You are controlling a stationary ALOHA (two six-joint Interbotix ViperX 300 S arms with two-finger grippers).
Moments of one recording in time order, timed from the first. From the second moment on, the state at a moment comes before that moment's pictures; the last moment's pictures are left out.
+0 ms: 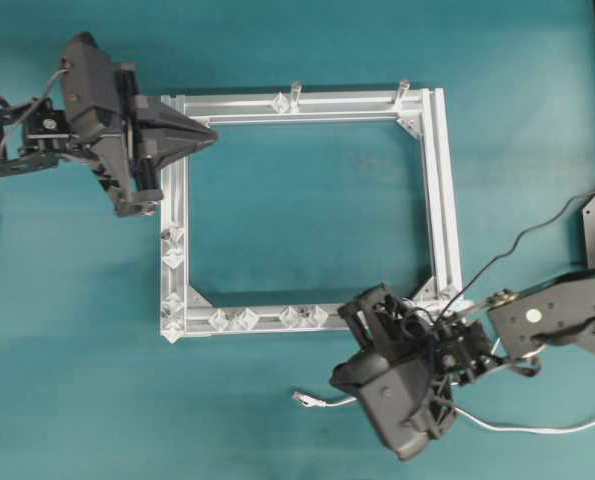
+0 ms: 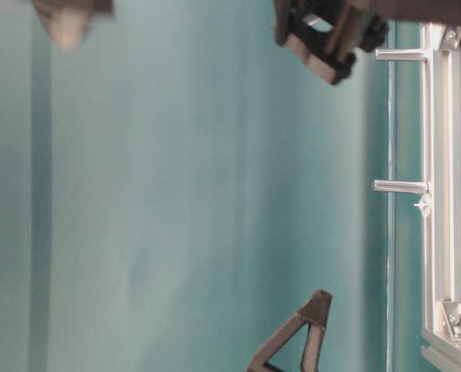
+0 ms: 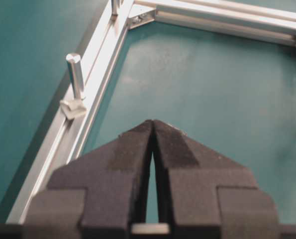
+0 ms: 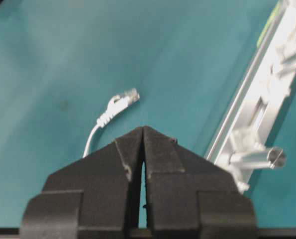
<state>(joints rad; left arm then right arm) 0.21 -0.27 1.01 -0.07 -0.37 0.02 0.39 0.02 0.60 -0.11 0.14 0.10</state>
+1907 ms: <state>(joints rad) 0.21 -0.74 1.35 -0.07 -0.26 0.02 0.39 0.33 0.36 -0.11 0.29 0.49</state>
